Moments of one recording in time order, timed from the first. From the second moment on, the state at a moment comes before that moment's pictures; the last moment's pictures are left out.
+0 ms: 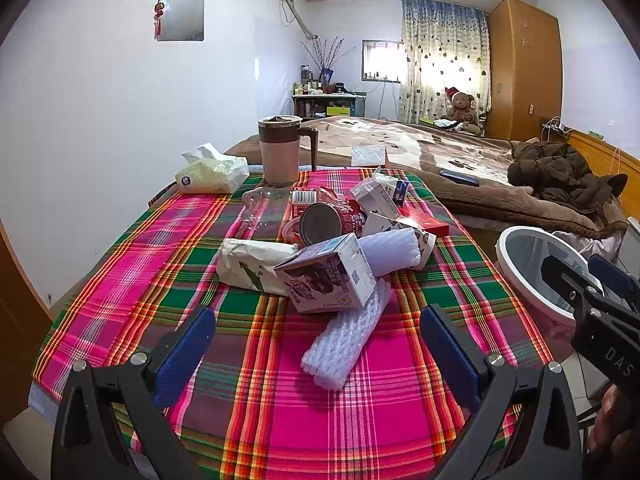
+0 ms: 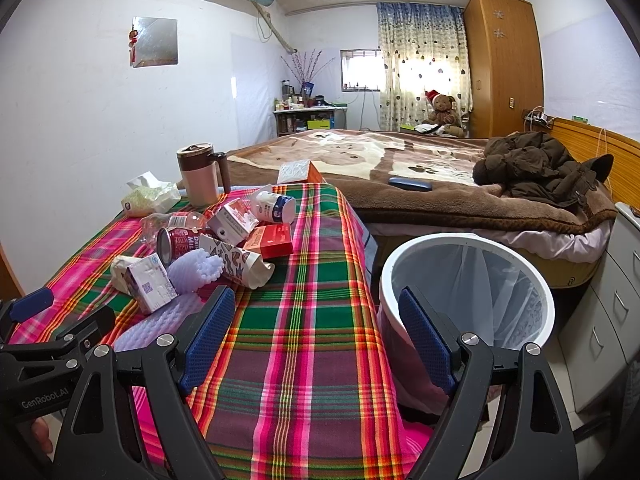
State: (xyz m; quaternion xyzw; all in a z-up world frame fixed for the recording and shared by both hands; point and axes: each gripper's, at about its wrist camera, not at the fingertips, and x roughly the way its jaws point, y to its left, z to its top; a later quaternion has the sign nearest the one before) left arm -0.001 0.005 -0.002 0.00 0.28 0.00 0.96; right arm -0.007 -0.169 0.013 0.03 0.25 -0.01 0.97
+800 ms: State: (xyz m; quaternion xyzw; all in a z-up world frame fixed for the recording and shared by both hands) left arm -0.002 0.006 -0.002 0.00 0.29 0.00 0.96; right arm -0.008 -0.171 0.014 0.03 0.25 -0.01 0.97
